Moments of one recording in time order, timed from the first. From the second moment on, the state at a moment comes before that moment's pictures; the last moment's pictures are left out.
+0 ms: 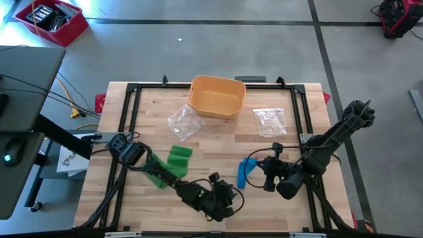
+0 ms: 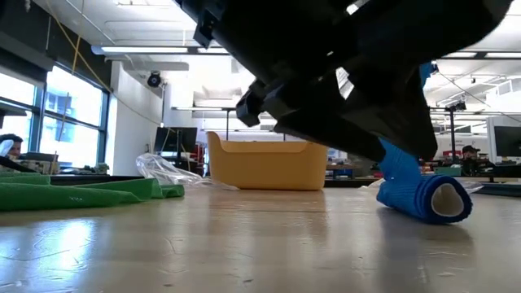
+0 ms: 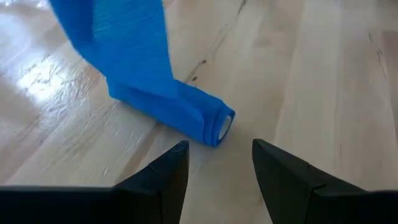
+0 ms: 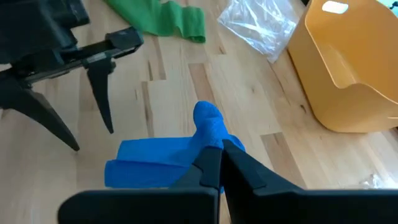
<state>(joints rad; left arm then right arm) -0.55 2.31 1.65 -0.16 -0.75 -0.62 0.75 1.33 1.00 -0.78 0.79 0.70</state>
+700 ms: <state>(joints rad) -0.55 2.32 1.65 0.10 -0.76 -0.33 0.62 1.32 1.00 -0.72 0.77 0.56</state>
